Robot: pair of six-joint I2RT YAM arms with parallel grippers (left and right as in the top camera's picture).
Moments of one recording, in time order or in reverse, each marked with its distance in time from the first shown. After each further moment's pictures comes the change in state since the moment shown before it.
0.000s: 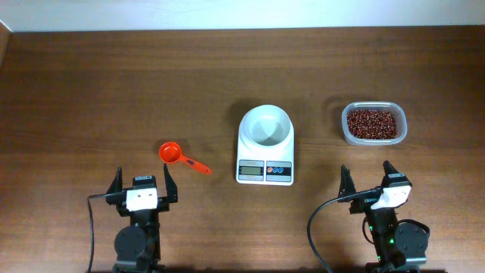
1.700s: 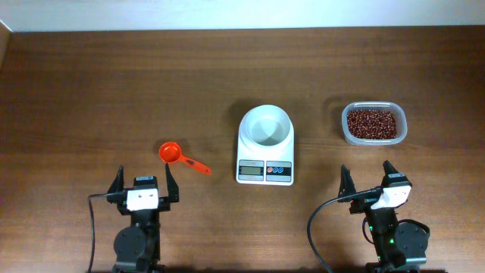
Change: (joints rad) left arm 0.000 0.000 0.000 0.021 0.042 0.000; right arm 0.000 0.000 0.000 0.000 0.000 0.000
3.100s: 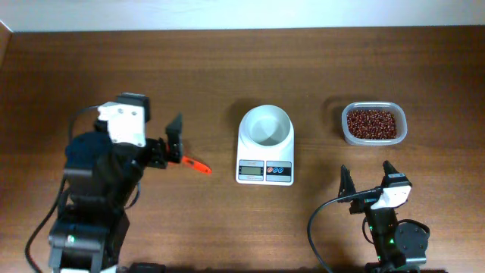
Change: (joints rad) left arm 0.003 0.837 1.046 -0.576 0.354 -0.167; right arm 0.001 -0.001 0.000 0.000 0.000 0.000
